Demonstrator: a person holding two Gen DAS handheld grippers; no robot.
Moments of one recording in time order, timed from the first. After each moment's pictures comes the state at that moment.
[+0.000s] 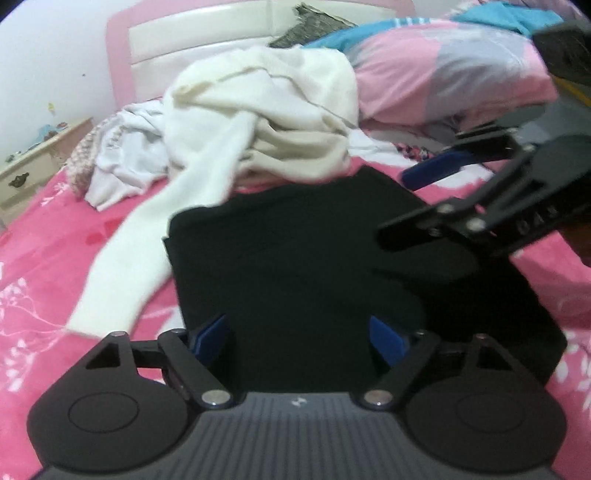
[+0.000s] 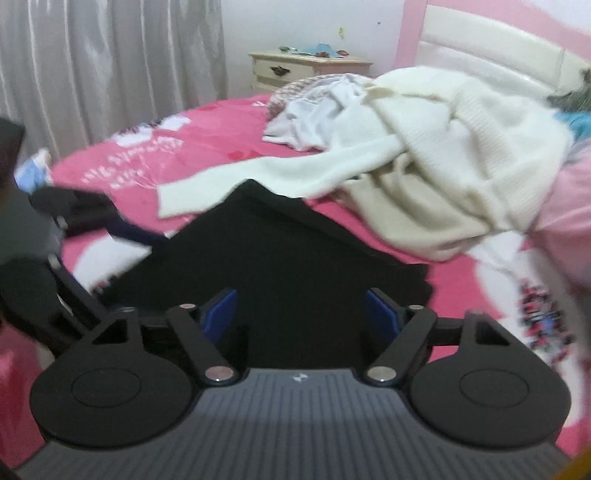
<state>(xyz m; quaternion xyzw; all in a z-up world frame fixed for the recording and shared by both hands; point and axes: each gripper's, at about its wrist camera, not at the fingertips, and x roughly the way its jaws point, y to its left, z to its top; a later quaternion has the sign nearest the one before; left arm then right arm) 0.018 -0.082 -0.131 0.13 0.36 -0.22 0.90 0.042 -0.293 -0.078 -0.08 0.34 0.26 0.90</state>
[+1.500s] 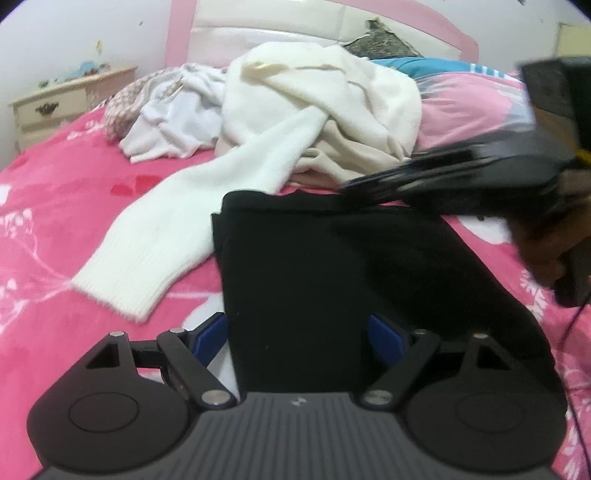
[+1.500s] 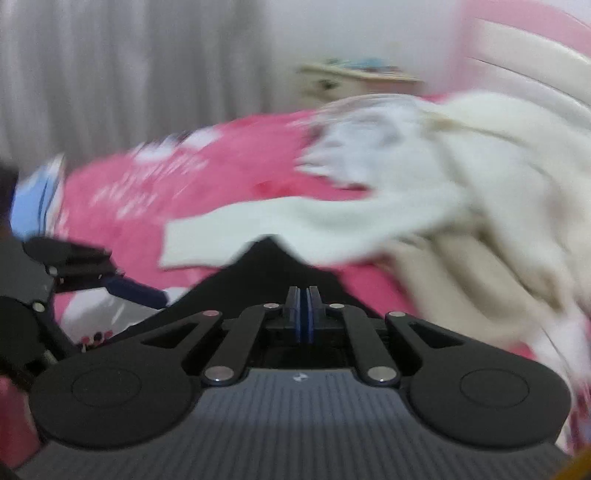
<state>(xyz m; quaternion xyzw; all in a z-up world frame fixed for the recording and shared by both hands) 0.046 -0.032 -0.134 -0.01 0.39 -0.19 0.90 0.129 -0.237 -0.089 -0.13 0.32 0.35 0.87</state>
